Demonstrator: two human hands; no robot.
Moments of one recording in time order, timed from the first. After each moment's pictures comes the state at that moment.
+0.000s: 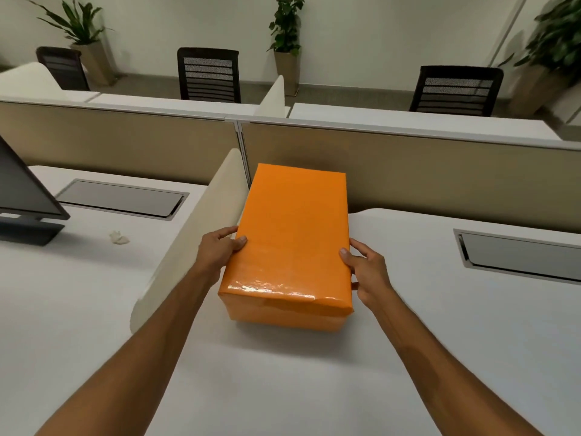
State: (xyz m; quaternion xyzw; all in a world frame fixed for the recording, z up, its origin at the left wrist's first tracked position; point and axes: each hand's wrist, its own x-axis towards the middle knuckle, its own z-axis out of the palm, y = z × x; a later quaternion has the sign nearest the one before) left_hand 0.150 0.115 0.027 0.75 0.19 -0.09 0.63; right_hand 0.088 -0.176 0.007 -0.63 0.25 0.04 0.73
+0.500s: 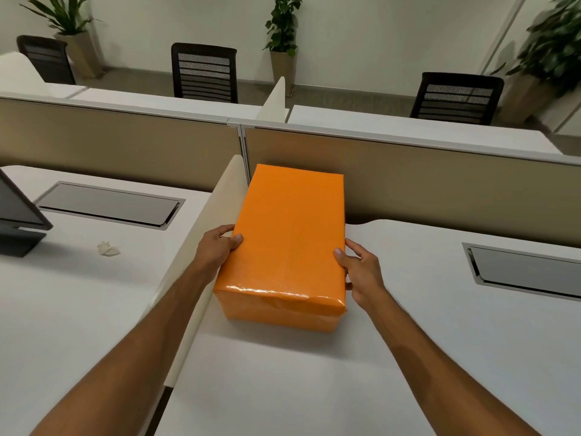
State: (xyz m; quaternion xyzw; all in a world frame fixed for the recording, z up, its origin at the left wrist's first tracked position) left_hand 0.212 0.142 0.015 0.79 0.15 -0.11 0.58; right_hand 0.143 -0.144 0.000 -0.65 0.26 0.03 0.71
